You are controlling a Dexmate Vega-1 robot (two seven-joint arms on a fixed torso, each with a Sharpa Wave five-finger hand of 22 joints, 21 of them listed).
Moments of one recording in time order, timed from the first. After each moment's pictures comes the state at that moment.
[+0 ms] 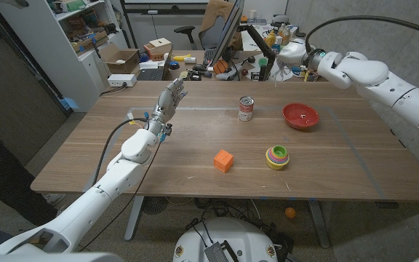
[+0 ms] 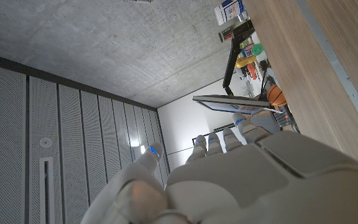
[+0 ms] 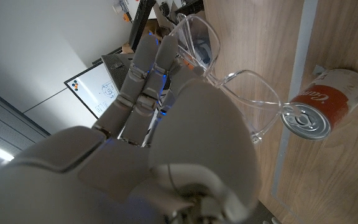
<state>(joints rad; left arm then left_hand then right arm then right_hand) 0.92 0.56 0.39 -1.53 -0.54 -0.36 0.00 0.01 0.06 0.57 0.19 0.25 -0.08 0.07 0.18 0.17 -0.12 0.03 0.20 0.18 -0.14 0.06 0.19 0.18 -0.02 0.02 0.28 0.19 -0.26 -0.95 -0.76 -1.50 -1.09 0.16 0.03 1.42 0.12 0.33 -0.15 0.17 0.97 -0.04 0.37 0.26 0.86 -0.08 0.57 0.32 1.10 -0.15 0.39 0.75 0.76 -0.08 1.17 0.26</state>
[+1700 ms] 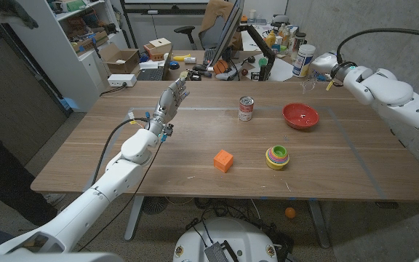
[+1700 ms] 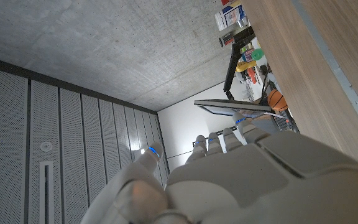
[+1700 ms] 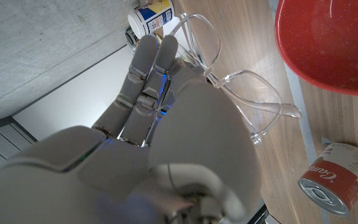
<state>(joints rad) 0.94 0.58 0.38 -1.59 -0.54 -0.32 0.02 0.01 0.06 0.57 0.19 0.25 -0.08 0.07 0.18 0.17 -0.12 0.03 0.20 0.18 -0.14 0.06 0.19 0.18 -0.02 0.02 0.28 0.19 -0.47 -1.08 -0.63 -1.56 -1.01 -0.08 0.11 1.42 0.12 0.33 -0.15 0.17 0.97 -0.04 0.37 0.26 0.87 -0.08 0.55 0.32 1.11 -0.15 0.37 0.77 0.74 -0.08 1.24 0.21</state>
